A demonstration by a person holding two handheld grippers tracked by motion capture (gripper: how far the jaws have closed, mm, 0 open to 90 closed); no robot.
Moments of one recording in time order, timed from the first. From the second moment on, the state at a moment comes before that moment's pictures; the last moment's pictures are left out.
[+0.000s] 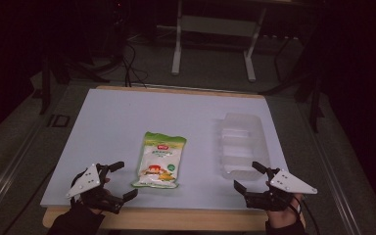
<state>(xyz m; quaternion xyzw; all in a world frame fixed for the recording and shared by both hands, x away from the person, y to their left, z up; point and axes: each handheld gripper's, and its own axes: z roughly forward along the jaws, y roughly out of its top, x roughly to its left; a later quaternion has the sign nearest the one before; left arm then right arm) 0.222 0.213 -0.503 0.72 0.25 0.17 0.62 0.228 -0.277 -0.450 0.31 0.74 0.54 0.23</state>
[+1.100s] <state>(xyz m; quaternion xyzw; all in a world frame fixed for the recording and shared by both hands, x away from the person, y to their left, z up) 0.232 0.176 -0.432 0.78 0.20 0.09 0.59 0.218 -0.264 -0.439 0.24 0.76 0.58 0.16</state>
